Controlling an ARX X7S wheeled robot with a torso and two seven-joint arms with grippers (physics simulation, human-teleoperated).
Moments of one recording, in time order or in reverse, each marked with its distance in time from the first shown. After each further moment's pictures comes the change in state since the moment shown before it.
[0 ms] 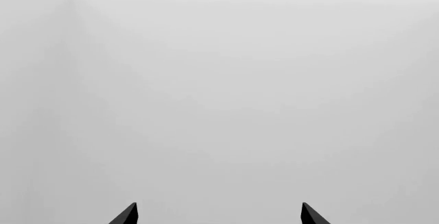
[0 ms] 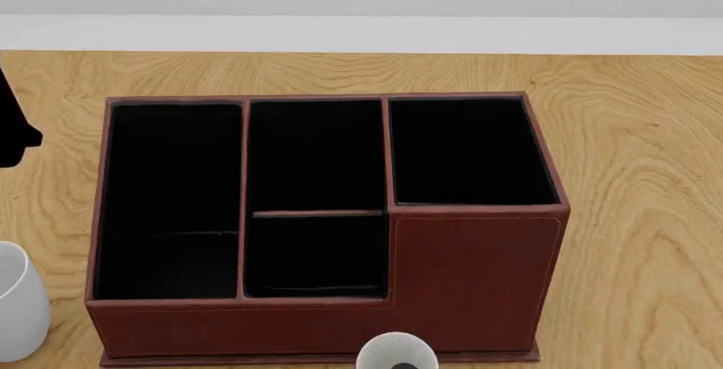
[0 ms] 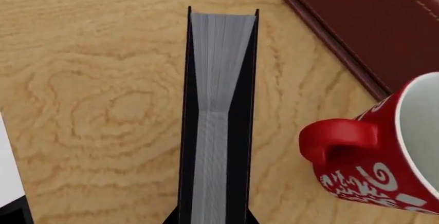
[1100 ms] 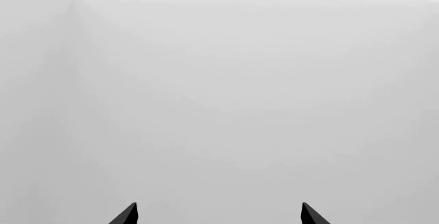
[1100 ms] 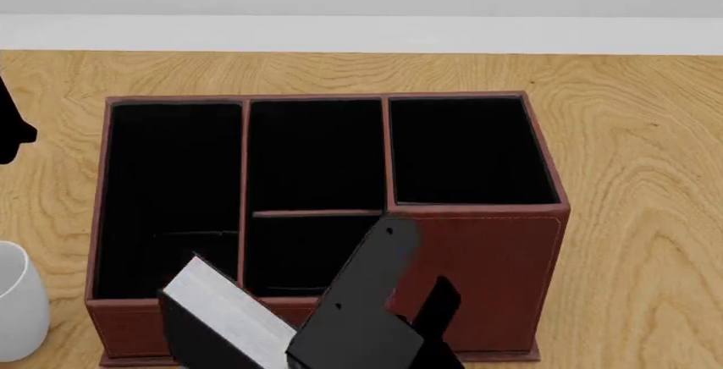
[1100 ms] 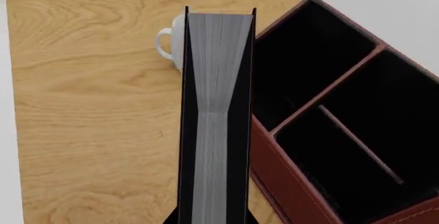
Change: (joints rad) left arm -0.010 -0.018 0.008 0.014 -0.022 -0.004 -0.030; right arm 0.244 -0.036 0.327 -0.206 0.404 0.120 0.182
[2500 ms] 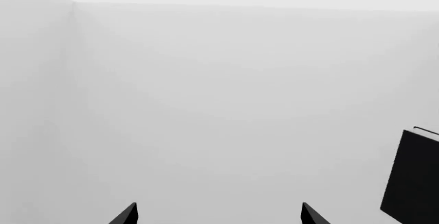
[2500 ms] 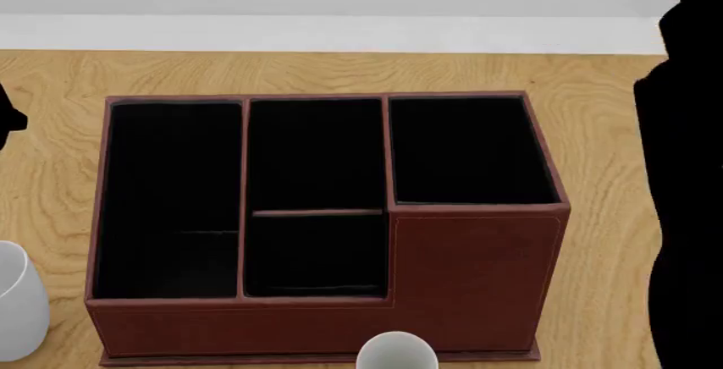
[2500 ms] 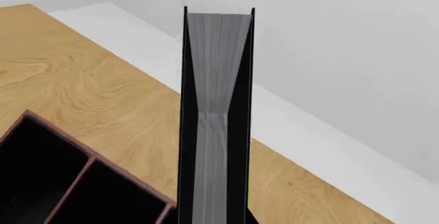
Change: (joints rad) left arm -0.030 -0.021 0.005 0.009 -0.037 0.002 -0.026; right arm 1.071 -0.470 -0.399 1.683 -0.702 -0.310 -0.588
